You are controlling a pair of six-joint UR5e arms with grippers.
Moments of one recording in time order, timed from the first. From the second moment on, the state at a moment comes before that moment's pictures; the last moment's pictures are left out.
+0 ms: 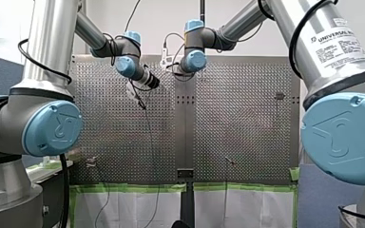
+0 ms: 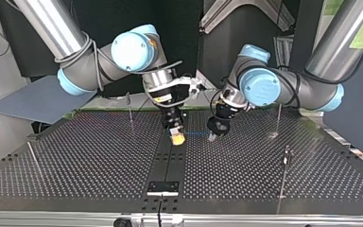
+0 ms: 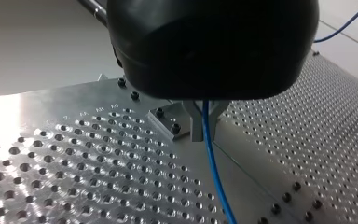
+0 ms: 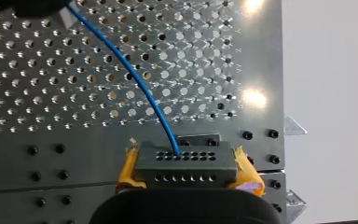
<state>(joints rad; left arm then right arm) -0.22 -1.74 -1.65 -3.01 -1.44 -2.37 2.37 -1.12 1.25 -0.21 1.65 1.61</state>
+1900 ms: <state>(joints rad) -0.14 -1.34 -1.84 -3.10 -1.93 -2.02 2.38 -1.08 1.23 -0.29 1.36 1.72</state>
